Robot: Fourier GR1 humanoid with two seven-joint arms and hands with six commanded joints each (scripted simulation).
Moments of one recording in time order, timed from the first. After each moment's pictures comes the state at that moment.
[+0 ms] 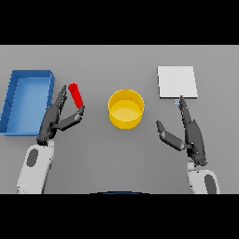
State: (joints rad) left arm -0.19 0.08 -0.03 -1.31 -0.16 -0.01 -0.06; right arm 0.09 -0.04 0.13 -1.69 0.25 -0.06 -0.08
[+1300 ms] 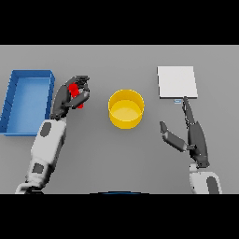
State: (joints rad) left arm -0.55 0.03 0.11 -0.83 -0.12 0.05 -0.18; right arm 0.11 -0.05 0.12 -1.70 0.25 -0.07 -0.08
